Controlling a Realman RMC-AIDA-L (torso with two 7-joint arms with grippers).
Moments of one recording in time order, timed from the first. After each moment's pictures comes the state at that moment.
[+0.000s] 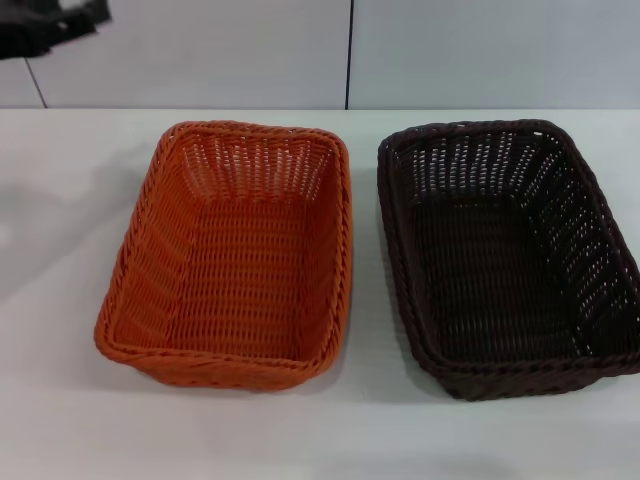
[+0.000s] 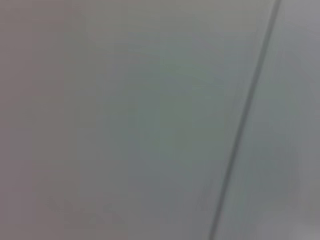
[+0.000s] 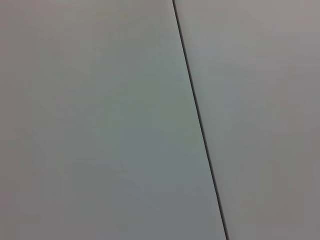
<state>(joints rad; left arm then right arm) -0.38 -1.89 1.04 1.11 1.55 1.05 -1.92 0.54 2.07 -0.81 -0.26 2.78 1.19 -2.74</state>
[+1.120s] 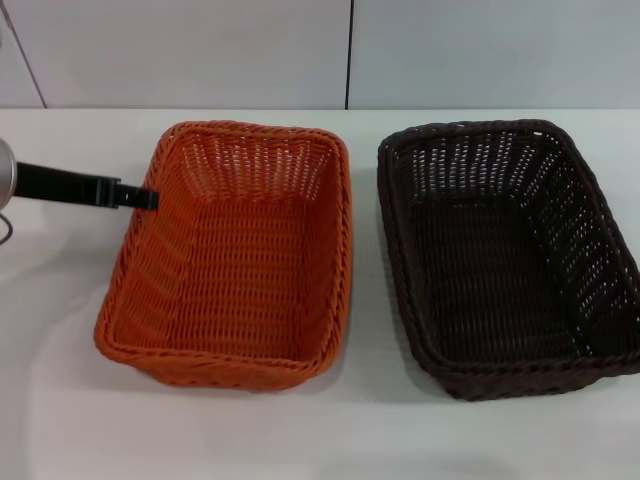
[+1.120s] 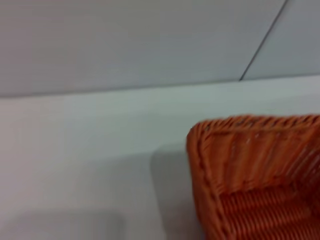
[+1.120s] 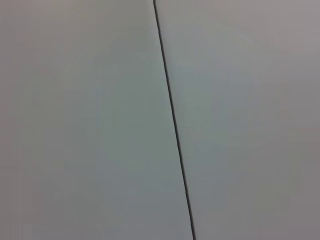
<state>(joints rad) -0.52 -2.05 1.01 1.27 2.49 1.28 -2.61 0.52 2.07 -0.77 -0.30 2.77 1.19 -2.76</state>
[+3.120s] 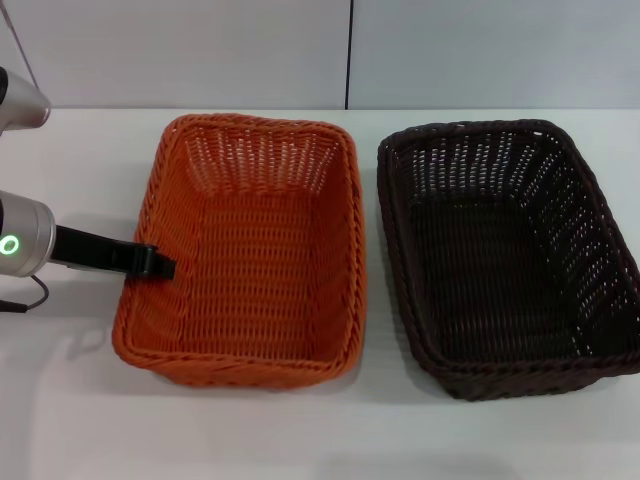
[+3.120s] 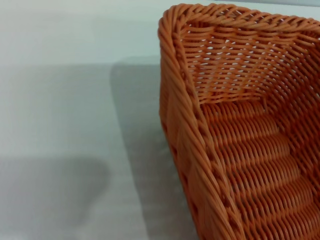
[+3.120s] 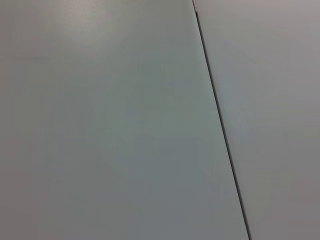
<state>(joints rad) -0.48 -2.06 1.12 1.21 2.45 1.34 -2.66 0.62 2.07 -0.77 -0.36 2.76 1.23 -2.77</state>
